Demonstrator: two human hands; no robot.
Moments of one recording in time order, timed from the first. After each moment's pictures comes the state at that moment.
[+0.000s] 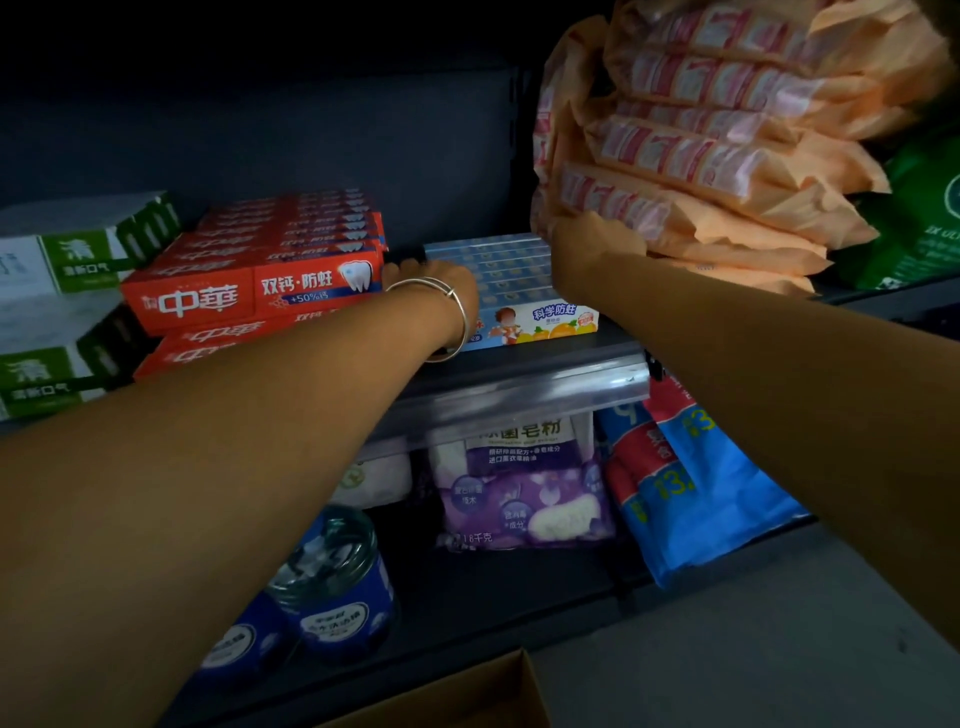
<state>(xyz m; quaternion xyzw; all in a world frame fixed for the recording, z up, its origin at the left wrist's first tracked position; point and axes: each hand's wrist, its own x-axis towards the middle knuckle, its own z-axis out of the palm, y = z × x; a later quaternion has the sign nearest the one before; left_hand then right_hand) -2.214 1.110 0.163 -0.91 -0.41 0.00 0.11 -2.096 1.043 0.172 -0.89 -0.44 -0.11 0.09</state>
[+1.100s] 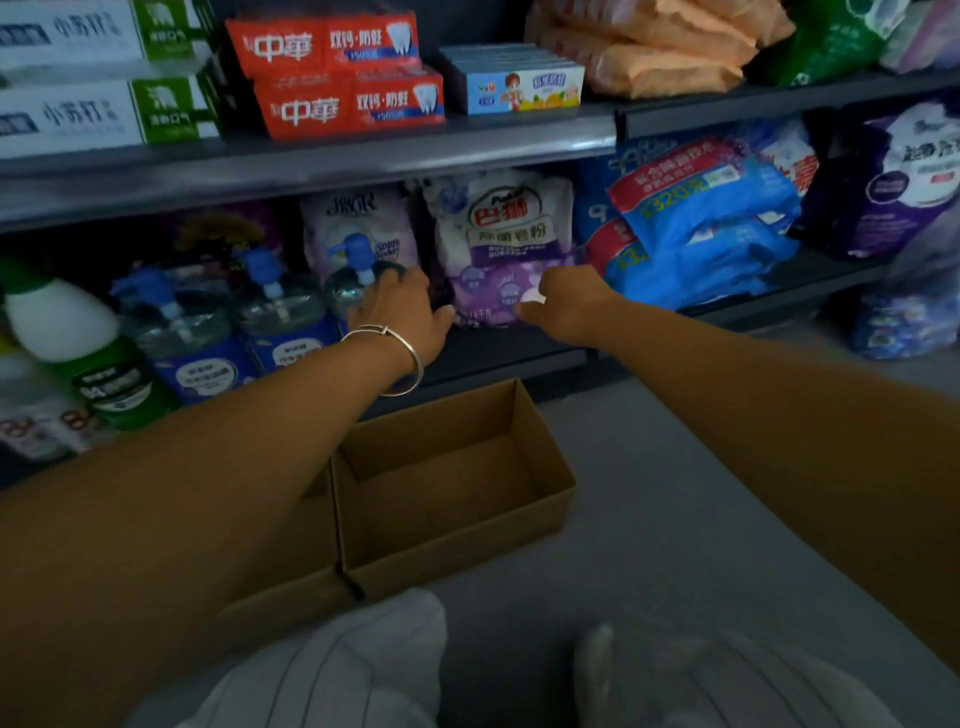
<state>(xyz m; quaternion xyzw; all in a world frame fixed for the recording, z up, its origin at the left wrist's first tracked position) -2.441 0.955 0.011 -0.89 -0.42 -0.10 -0.12 -2.299 0.853 0.027 -0.87 -0.46 0.12 0.09</state>
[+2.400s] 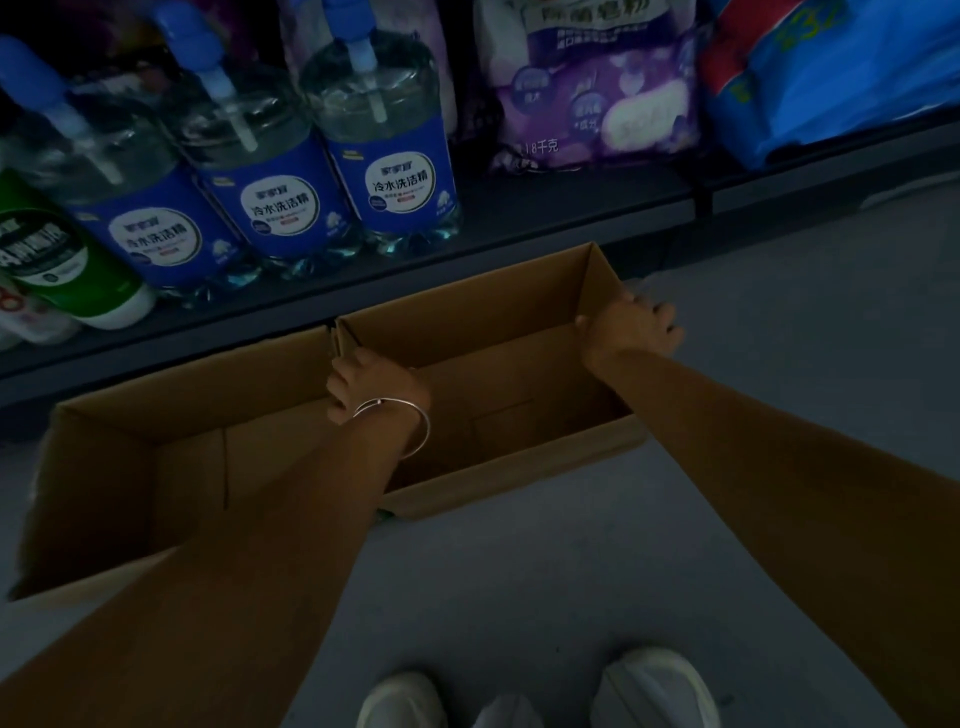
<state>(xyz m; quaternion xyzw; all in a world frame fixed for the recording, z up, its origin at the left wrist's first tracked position) -2.492 0.977 -0.220 -0.68 -0.69 0.00 -0.23 -2.320 0.887 -0.215 -0.96 -0.23 0.15 0.09</state>
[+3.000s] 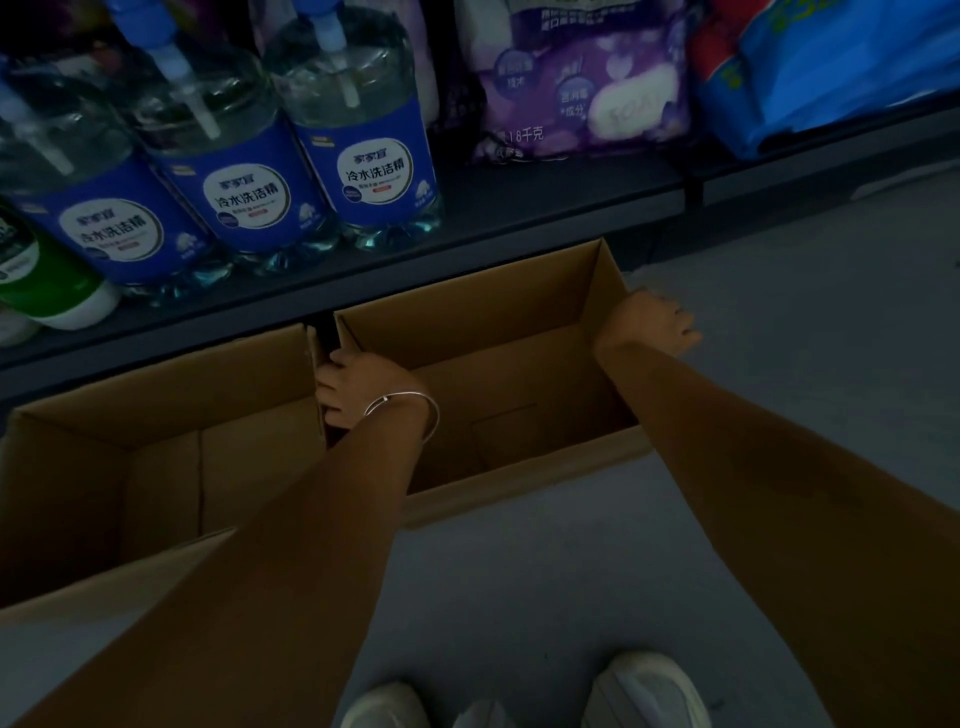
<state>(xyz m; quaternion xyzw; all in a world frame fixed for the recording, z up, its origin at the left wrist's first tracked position) -2.462 0.977 -0.240 -0.55 -0.80 -0.12 -0.21 -2.301 0.884 -0.232 -0.98 -0.12 0.12 0.13</state>
